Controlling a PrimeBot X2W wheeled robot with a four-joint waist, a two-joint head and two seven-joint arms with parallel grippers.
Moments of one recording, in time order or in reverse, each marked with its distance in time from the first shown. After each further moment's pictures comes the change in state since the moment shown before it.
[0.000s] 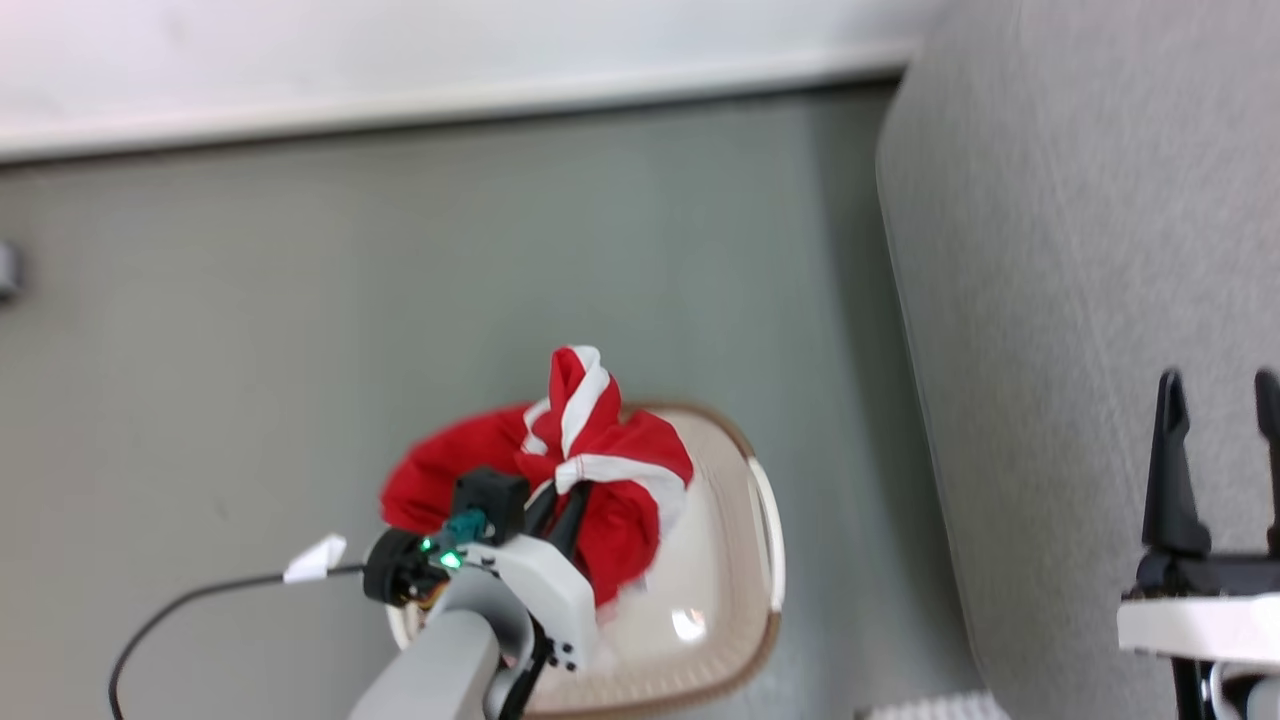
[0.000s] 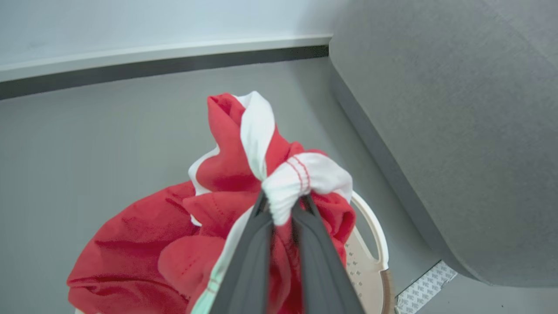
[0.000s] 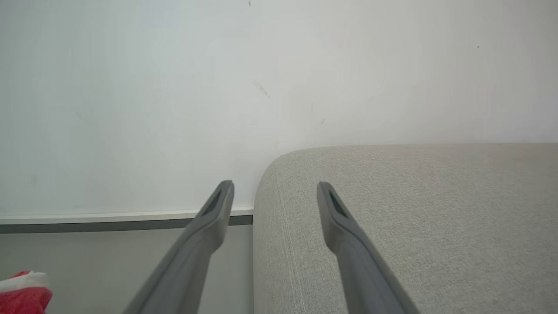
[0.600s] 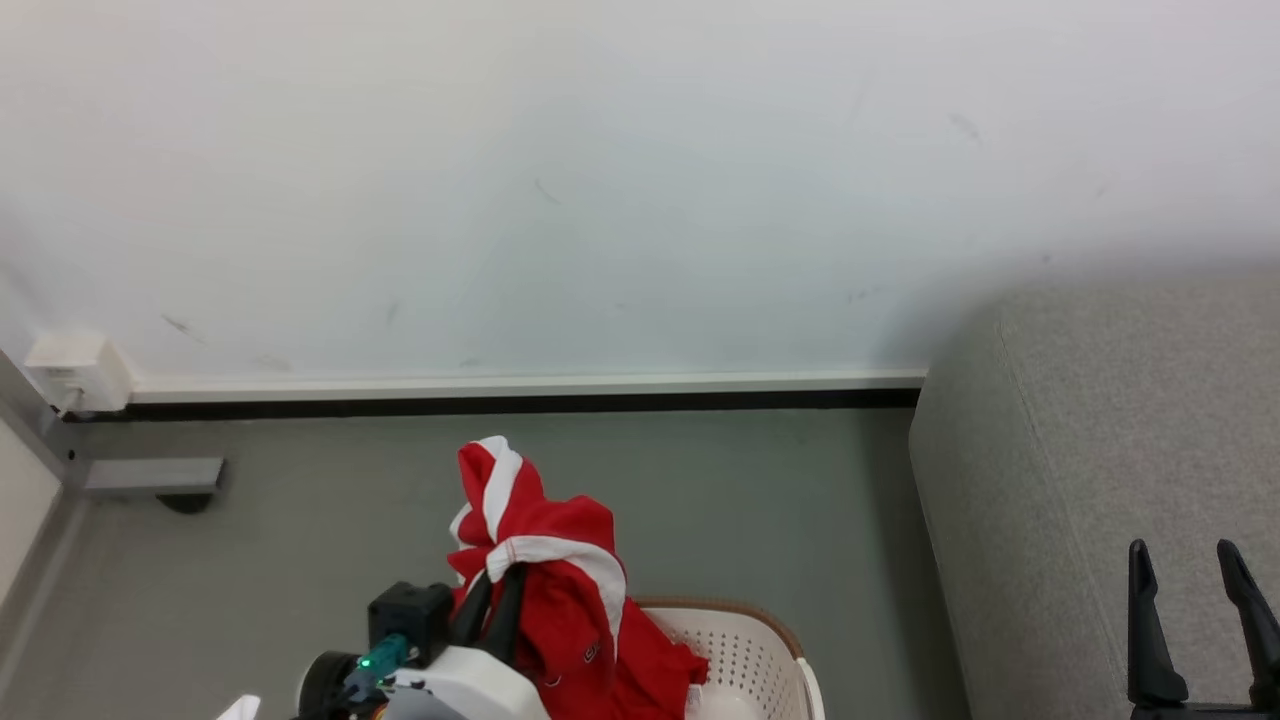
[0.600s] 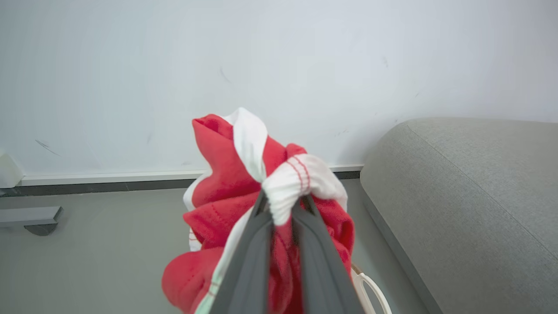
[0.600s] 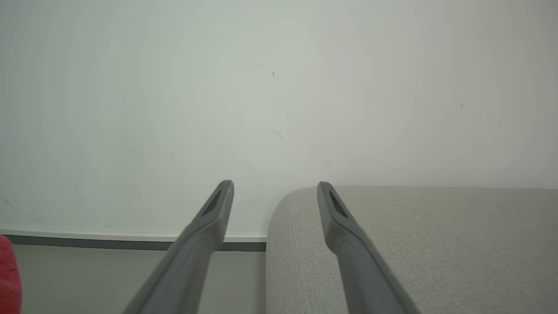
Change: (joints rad) left arm 0.317 0.083 0.065 -0.360 -0.053 0.151 -0.009; right arm 0.202 0.000 -0.026 0.090 -0.075 0.000 0.000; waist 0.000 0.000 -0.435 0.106
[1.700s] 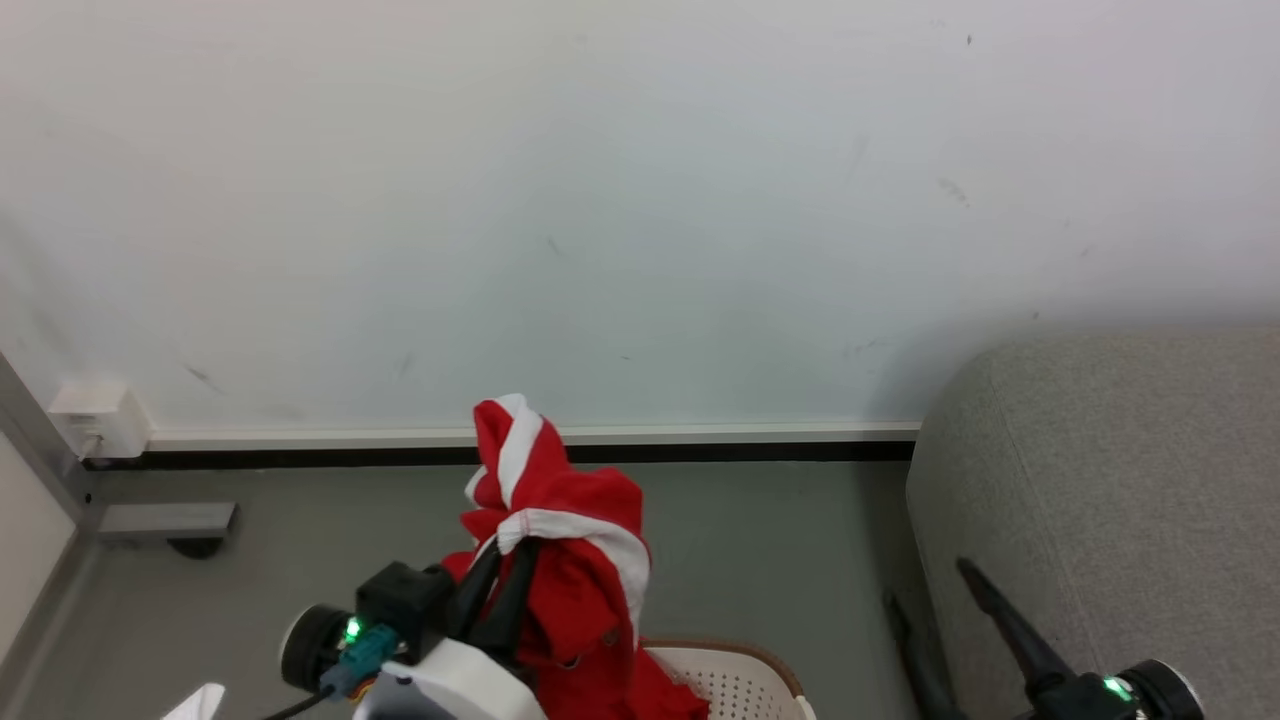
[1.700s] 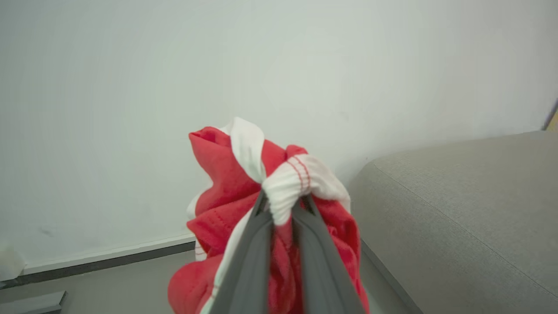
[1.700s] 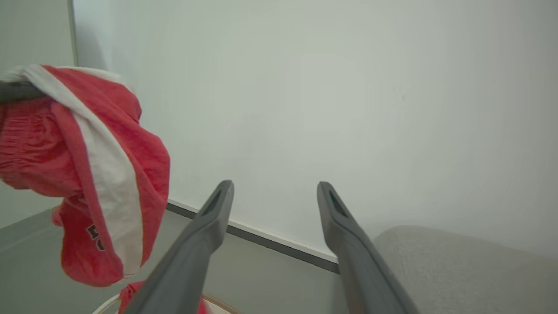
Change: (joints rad) left arm 0.079 0.135 -0.010 -0.340 0.030 0.006 0.100; right arm -0.014 -0.041 0.367 0.032 -0.022 0.000 0.000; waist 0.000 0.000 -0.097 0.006
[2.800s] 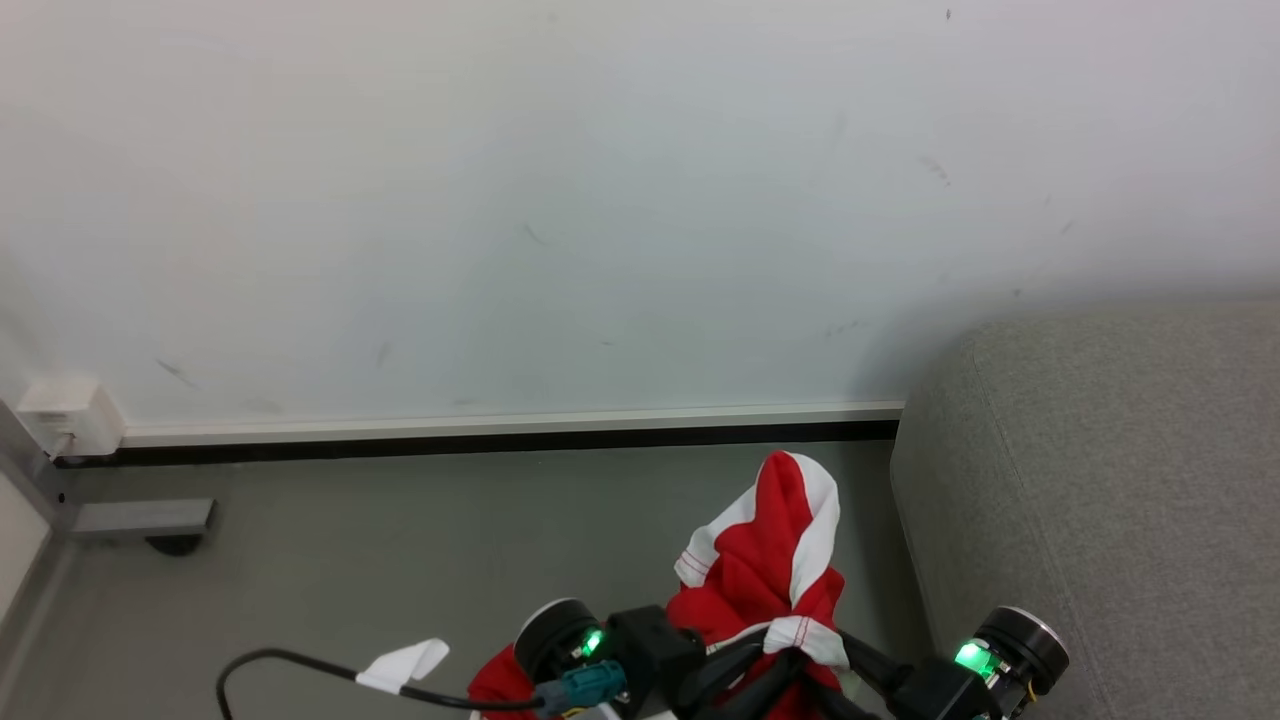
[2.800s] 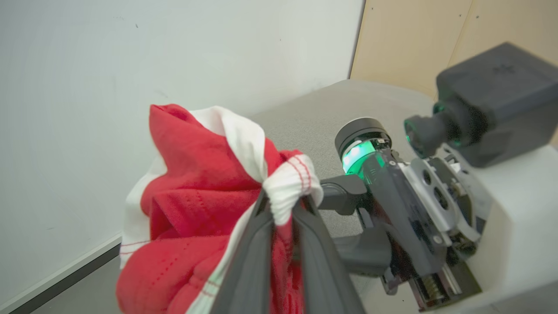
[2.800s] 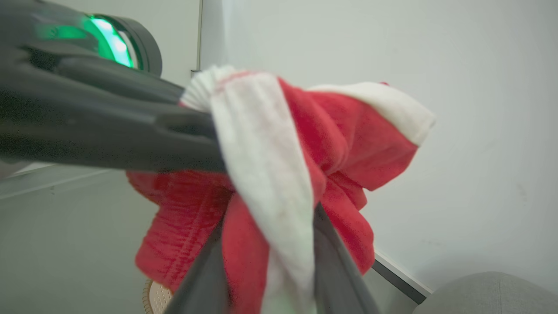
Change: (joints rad) left arm -0.104 -0.060 -0.328 -0.140 -0.037 -0.228 0.184; right arm -0.230 -0.196 0.505 -0.005 0.183 0.000 0.142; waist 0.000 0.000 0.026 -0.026
